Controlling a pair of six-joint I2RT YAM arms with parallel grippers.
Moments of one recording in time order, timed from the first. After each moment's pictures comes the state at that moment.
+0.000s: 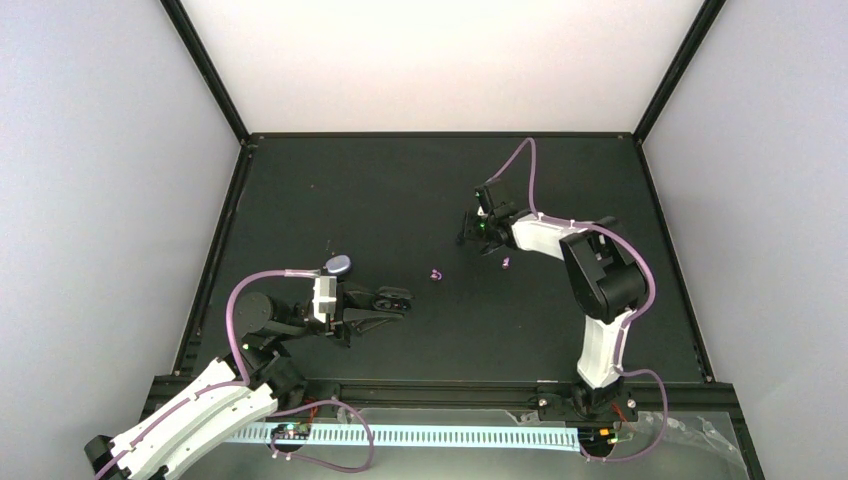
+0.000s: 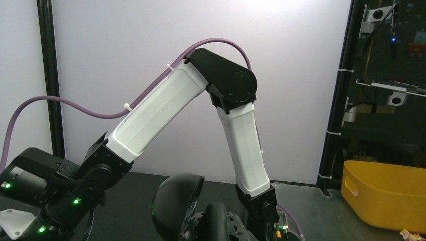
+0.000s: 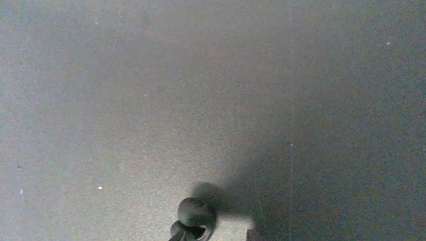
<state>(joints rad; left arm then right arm) -0.77 0.41 0.38 0.33 0.66 -0.27 0.48 1.91 1.12 -0.10 -0.07 0.56</state>
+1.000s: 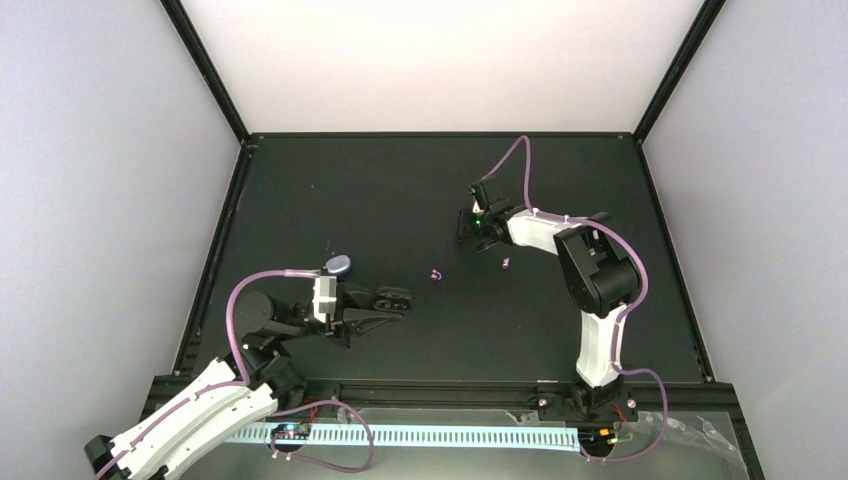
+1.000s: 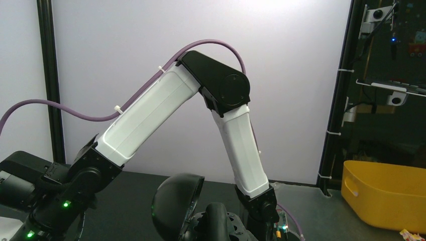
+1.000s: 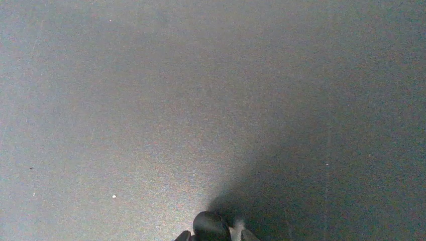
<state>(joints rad) -0.77 0.41 0.38 0.33 0.66 -0.27 0.49 1.96 1.18 -0.12 -0.11 0.56</state>
